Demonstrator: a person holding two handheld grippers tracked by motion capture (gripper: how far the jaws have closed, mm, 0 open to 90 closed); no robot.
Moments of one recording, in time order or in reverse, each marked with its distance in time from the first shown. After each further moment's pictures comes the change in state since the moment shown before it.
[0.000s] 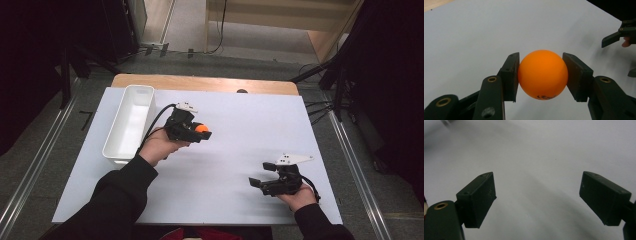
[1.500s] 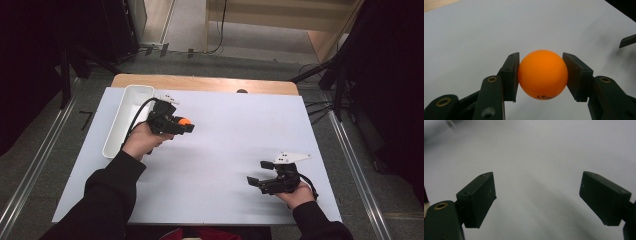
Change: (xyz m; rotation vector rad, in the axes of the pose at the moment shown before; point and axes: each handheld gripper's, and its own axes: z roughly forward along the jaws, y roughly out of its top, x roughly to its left) left arm 0.038 -0.008 -0.029 0.022 0.075 -0.086; right arm 0.000 0.004 0.004 -0.009 0.025 -0.019
